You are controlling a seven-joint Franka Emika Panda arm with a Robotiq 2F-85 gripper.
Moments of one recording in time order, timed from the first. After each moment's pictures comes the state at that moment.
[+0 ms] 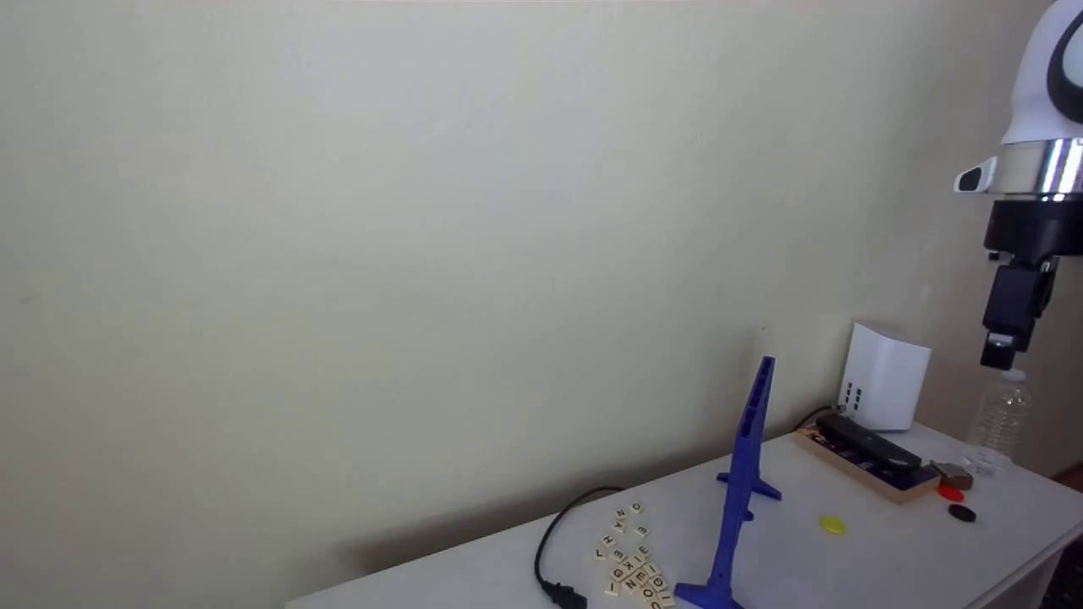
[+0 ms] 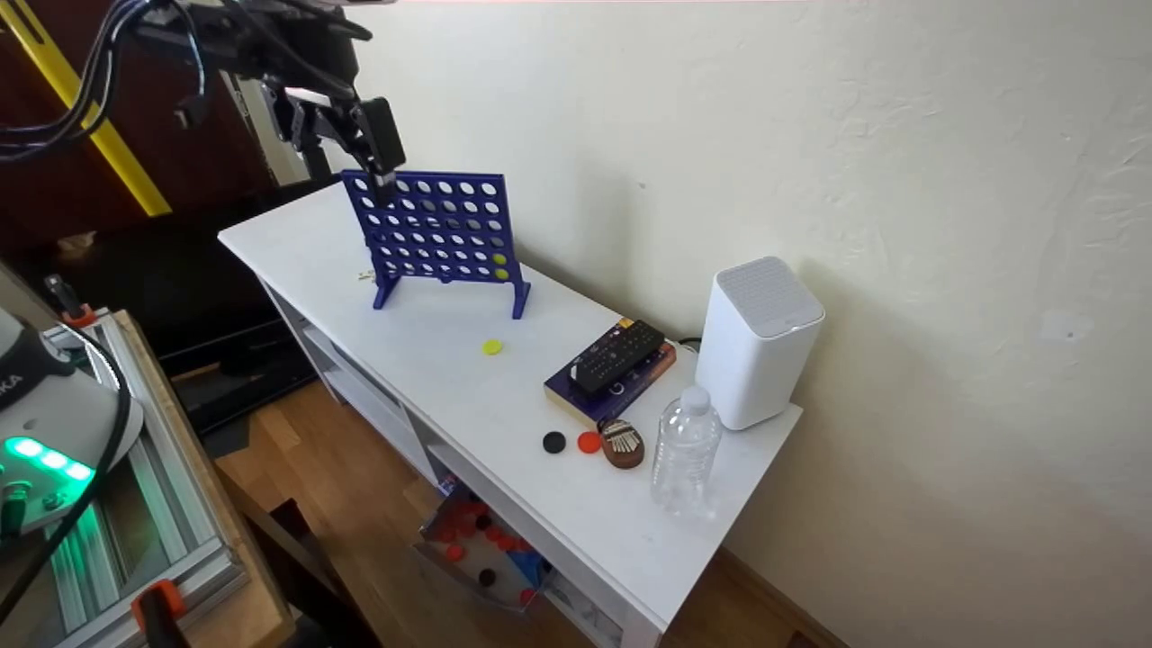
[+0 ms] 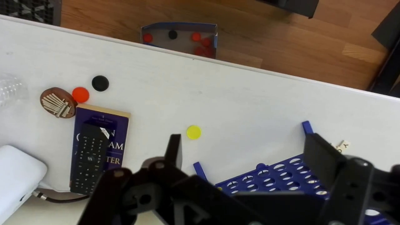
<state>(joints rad) -0.06 -0.43 -0.22 -2.73 -0.12 2.27 -0.43</state>
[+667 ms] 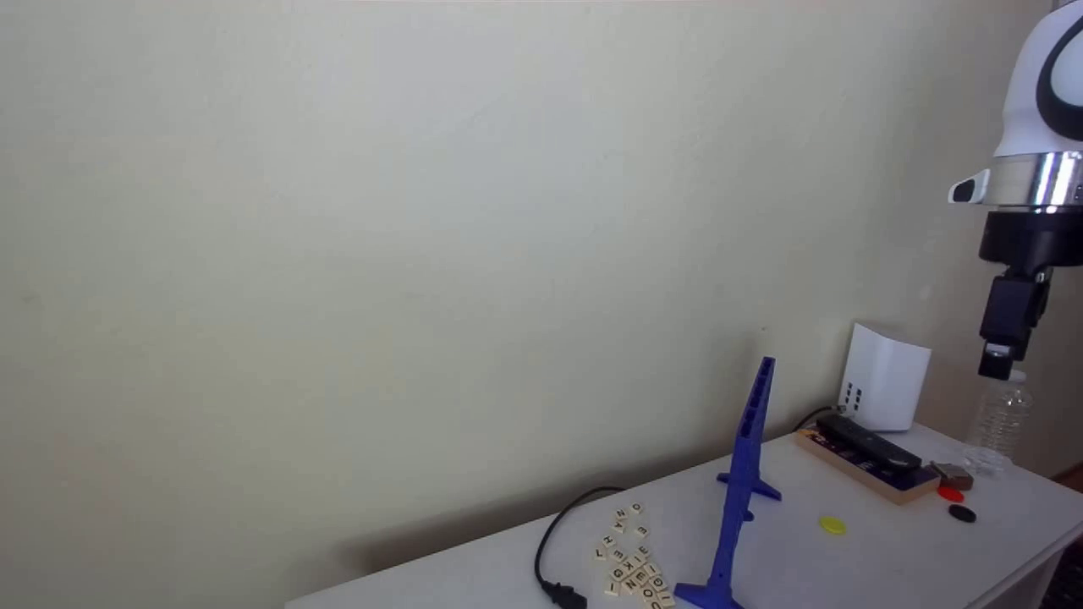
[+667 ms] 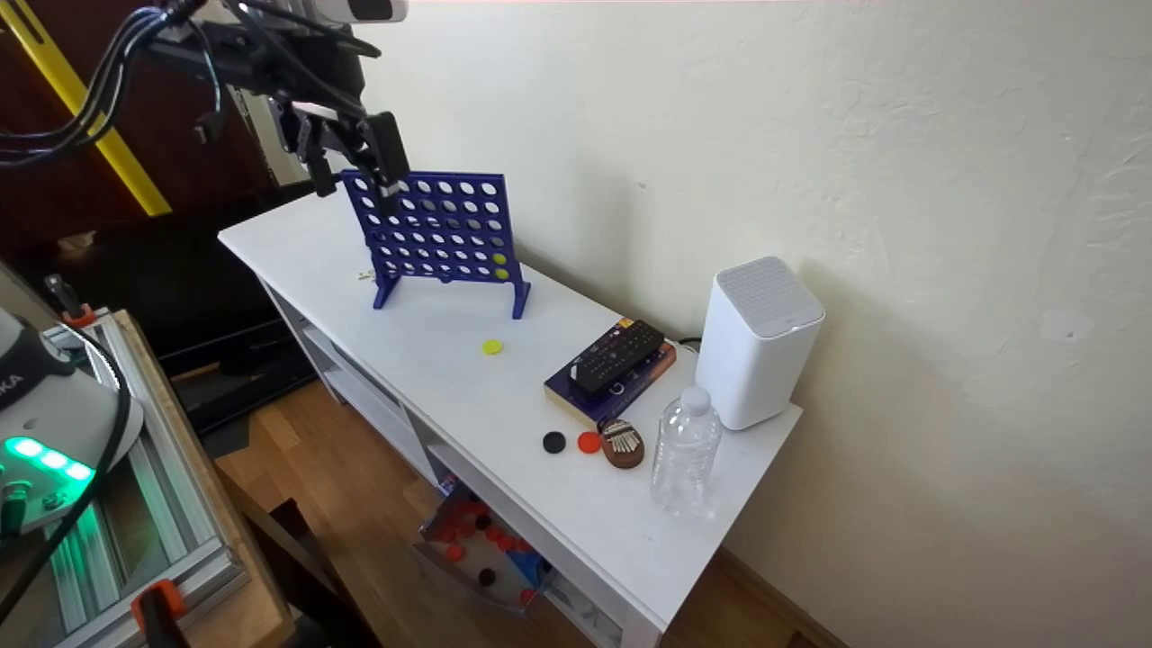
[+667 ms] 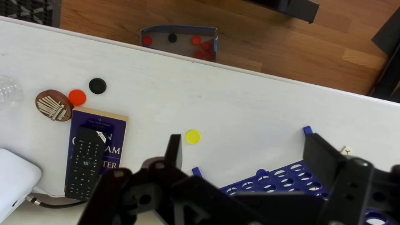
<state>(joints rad) -0.06 -0.40 -0.22 -2.73 -0.12 2.29 -0.44</state>
